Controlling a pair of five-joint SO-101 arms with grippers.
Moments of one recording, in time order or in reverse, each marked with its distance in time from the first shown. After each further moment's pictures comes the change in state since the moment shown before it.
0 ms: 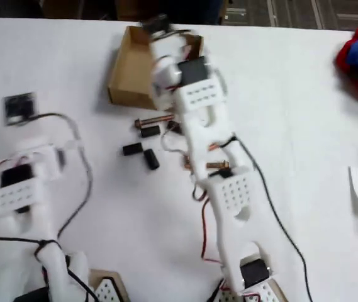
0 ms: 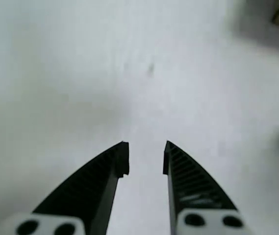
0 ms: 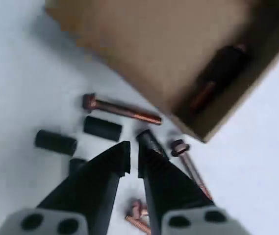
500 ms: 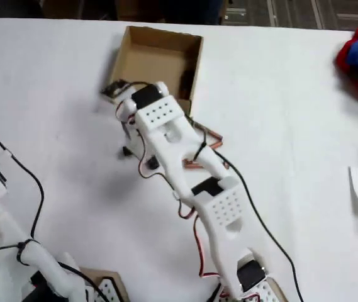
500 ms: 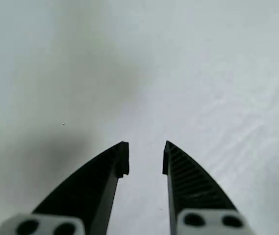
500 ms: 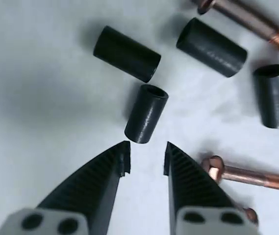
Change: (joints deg) left arm -22.0 0.0 -2.5 0.8 0.1; right arm -8.3 -2.6 29.7 -1.8 0.6
